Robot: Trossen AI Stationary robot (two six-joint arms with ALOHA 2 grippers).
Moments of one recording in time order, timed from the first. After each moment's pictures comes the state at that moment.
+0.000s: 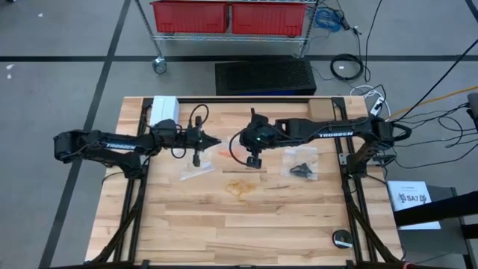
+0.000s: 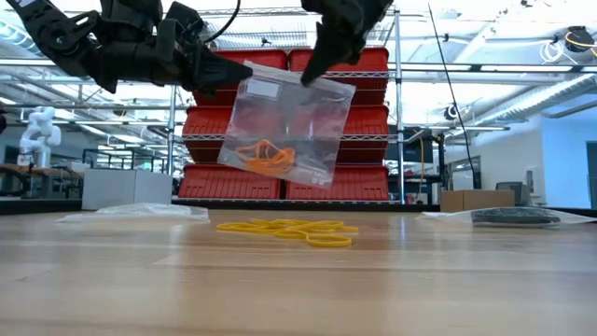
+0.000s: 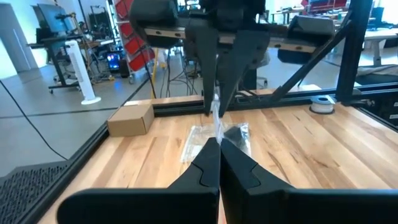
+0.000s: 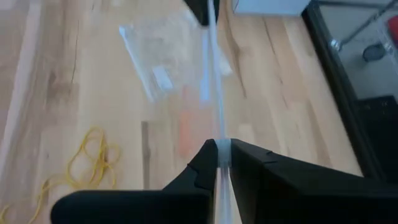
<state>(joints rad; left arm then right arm) 0.32 1.13 0.36 0.75 0.33 0.13 -0.05 1.68 1.48 -0.63 0.19 -0.02</state>
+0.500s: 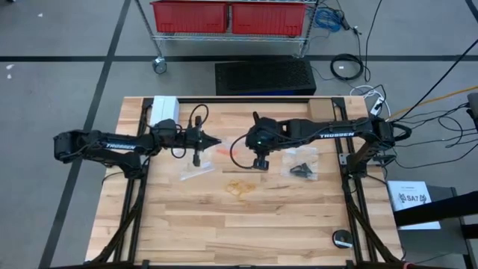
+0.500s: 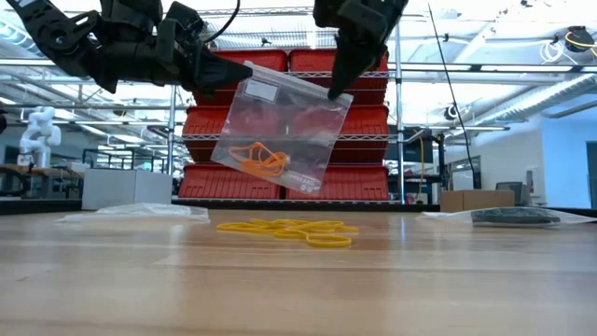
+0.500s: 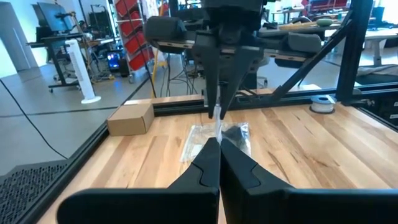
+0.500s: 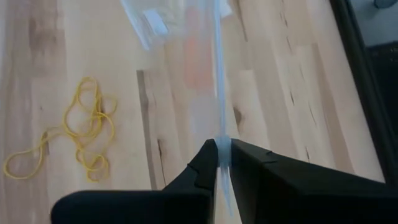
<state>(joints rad) 0.32 1.13 0.36 0.75 0.33 0.13 -0.04 1.68 1.48 -0.82 0.21 0.06</state>
